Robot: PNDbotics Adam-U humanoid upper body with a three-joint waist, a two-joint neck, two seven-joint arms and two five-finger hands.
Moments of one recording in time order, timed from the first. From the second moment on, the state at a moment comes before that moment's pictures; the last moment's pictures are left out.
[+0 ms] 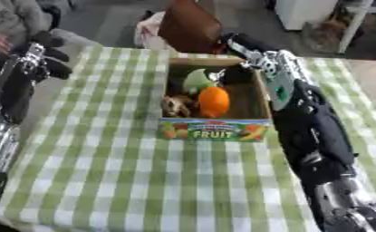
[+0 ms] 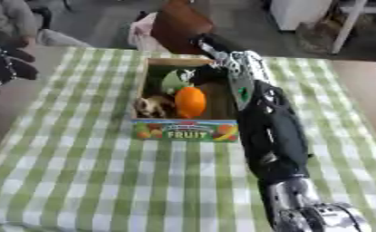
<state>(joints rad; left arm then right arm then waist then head) -0.27 0.46 0.01 -1.80 0.13 0.17 0.00 -1.09 0.03 -0.28 -0.83 1.20 -0.30 0.34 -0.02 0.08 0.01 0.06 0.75</state>
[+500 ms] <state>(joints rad) -0.21 0.46 0.04 -1.81 0.14 0.14 0.03 -0.96 -0.12 -0.19 -0.96 0.70 -0.29 0.26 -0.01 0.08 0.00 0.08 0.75</state>
